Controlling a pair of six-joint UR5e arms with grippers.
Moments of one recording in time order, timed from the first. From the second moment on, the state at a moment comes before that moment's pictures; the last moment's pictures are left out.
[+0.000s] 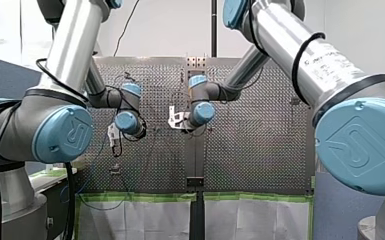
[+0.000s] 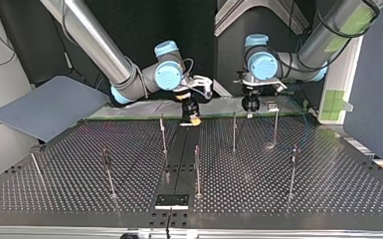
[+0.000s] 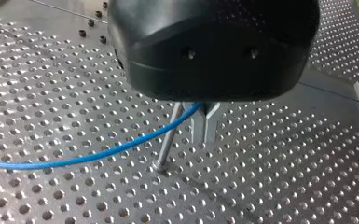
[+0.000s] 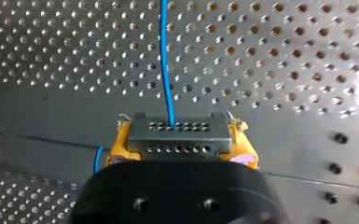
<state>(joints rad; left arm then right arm) -0.12 -1.95 -2.02 -2.51 -1.71 -1.78 2.36 -0.83 1.28 -0.21 1.64 1.61</state>
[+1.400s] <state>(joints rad) -0.04 -2.03 -1.86 -2.47 -1.61 -1.85 2.27 -0.82 1.26 -0.27 1.62 1.62</state>
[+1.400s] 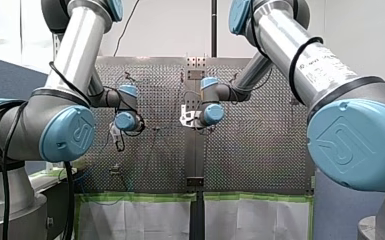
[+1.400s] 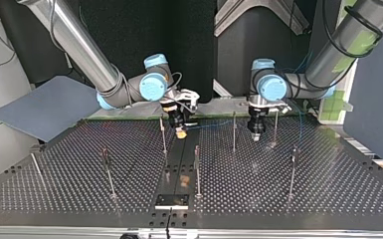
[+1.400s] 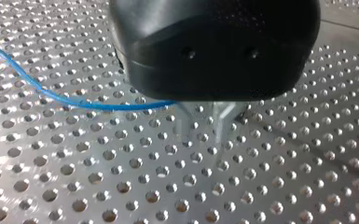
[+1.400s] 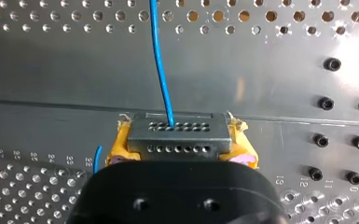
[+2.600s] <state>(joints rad) -0.11 -1.89 -1.96 -2.69 -1.67 -1.77 2.29 -0.82 1.26 -0.27 1.61 1.60</state>
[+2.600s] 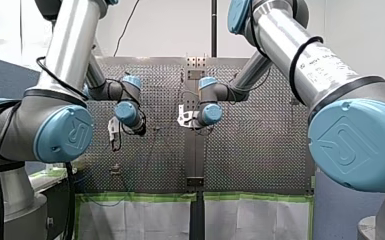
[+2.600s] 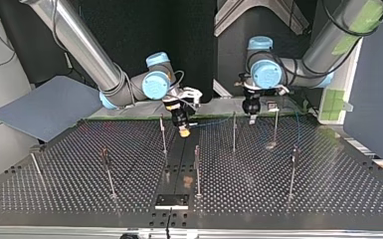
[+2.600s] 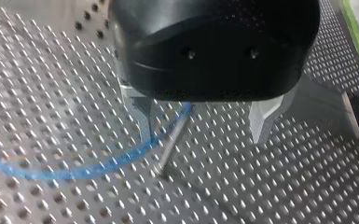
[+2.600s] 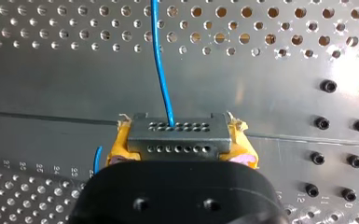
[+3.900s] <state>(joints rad) -0.29 -1.94 -1.93 -2.59 -1.68 -1.90 2.28 -0.82 1.26 -0.27 1.61 1.61</state>
